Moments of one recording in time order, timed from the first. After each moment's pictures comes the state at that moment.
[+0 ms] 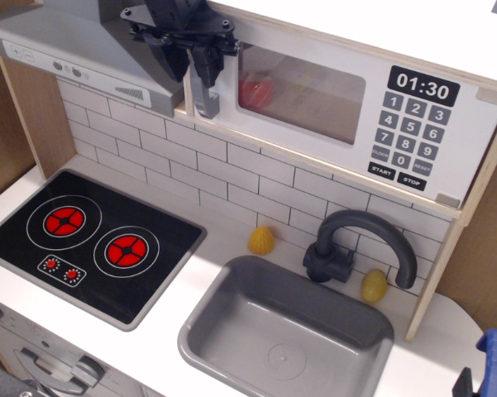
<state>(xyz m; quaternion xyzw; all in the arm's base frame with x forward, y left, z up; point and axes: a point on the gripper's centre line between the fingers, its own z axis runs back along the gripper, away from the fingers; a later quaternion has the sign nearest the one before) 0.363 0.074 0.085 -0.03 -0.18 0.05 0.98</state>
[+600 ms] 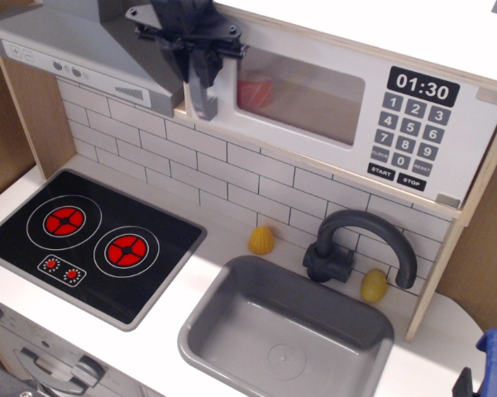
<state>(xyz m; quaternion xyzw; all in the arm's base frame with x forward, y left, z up) 0.344 0.073 0.083 -0.03 -0.18 0.05 0.98</state>
